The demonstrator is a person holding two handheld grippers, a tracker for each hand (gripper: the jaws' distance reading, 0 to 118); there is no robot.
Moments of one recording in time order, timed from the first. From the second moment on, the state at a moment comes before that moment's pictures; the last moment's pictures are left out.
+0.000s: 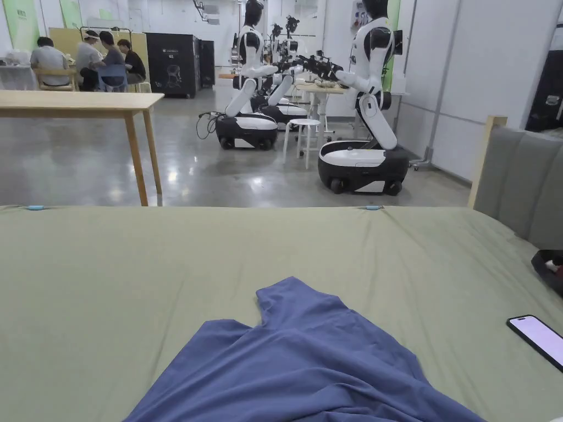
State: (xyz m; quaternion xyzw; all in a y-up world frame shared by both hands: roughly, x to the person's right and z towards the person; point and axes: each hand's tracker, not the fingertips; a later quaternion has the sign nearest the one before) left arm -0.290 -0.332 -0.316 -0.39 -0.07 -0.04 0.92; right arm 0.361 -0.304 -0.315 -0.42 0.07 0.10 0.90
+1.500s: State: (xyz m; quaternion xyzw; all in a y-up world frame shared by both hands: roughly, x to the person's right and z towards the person) left arm -0.290 -0.371 -0.297 -0.38 0.06 0.03 0.92; right arm 0.283 -0.198 -0.240 -0.23 0.16 0.04 0.96
